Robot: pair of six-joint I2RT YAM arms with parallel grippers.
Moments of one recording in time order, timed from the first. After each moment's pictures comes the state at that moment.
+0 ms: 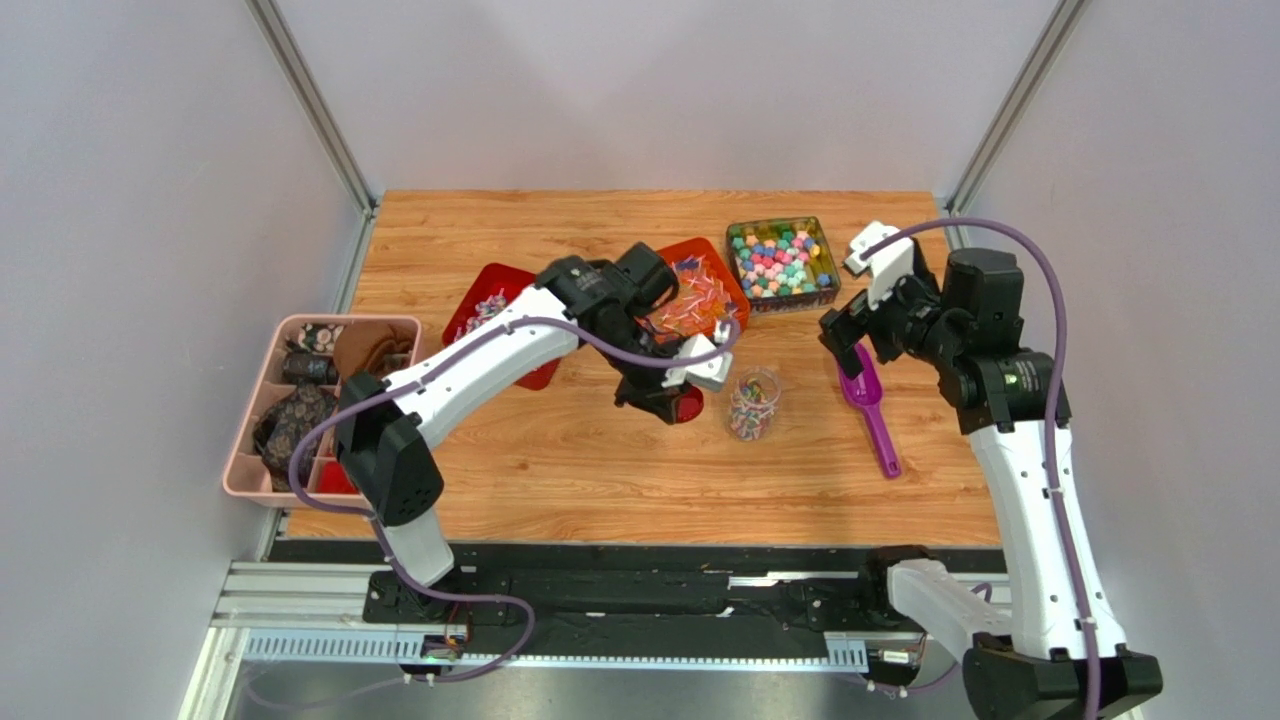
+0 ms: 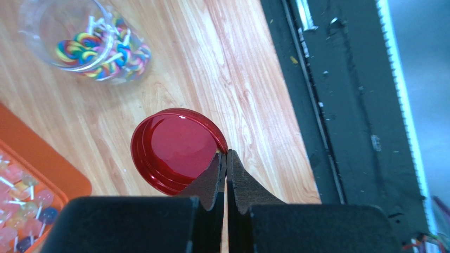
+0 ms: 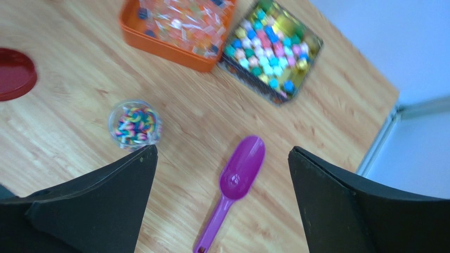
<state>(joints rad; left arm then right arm) -0.83 1.74 1.63 -1.12 0.68 0.95 0.05 0.99 1.22 -0.77 -0.40 -0.52</state>
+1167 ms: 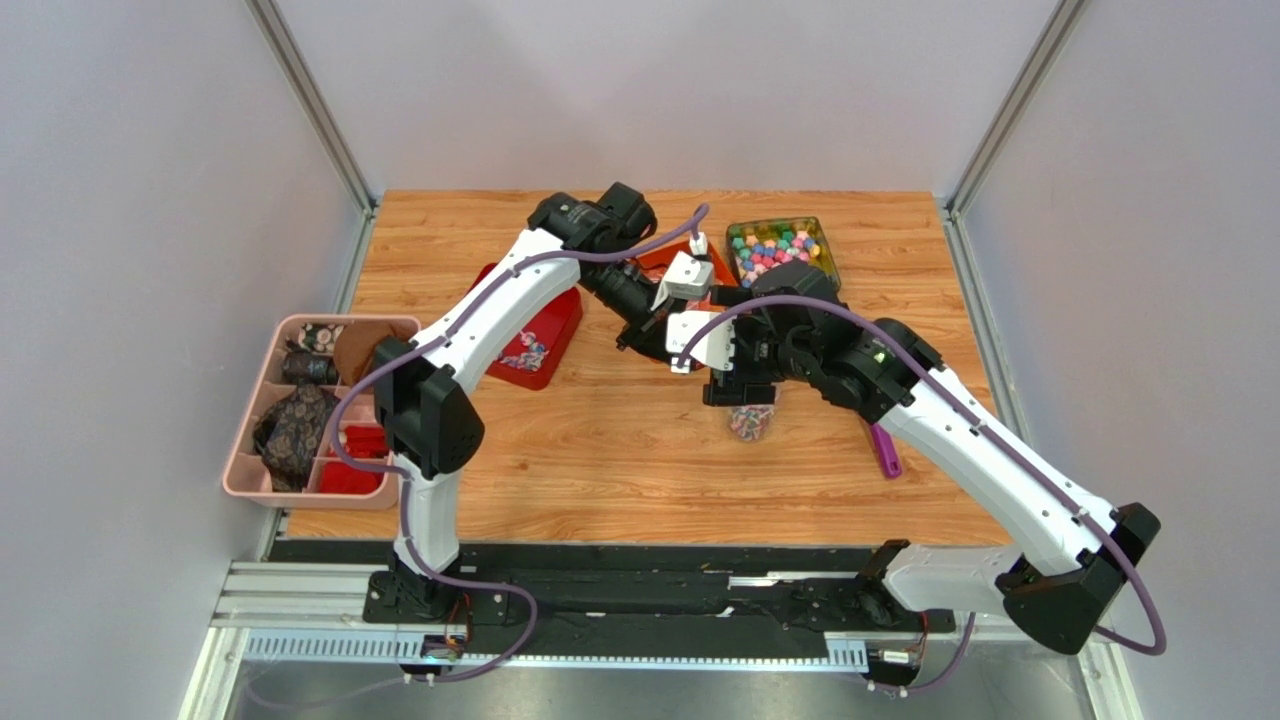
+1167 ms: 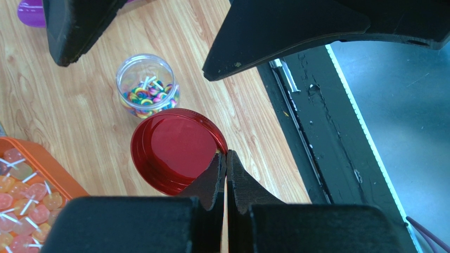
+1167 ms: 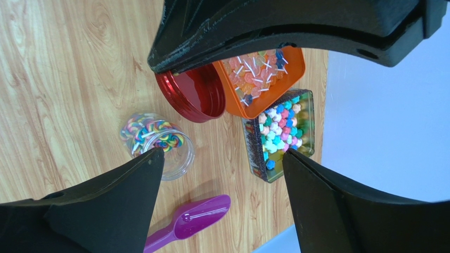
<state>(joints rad) -0.64 1.97 2.04 -1.37 1.07 1.07 0.76 1.22 1.35 -0.85 -0.03 -0.91</state>
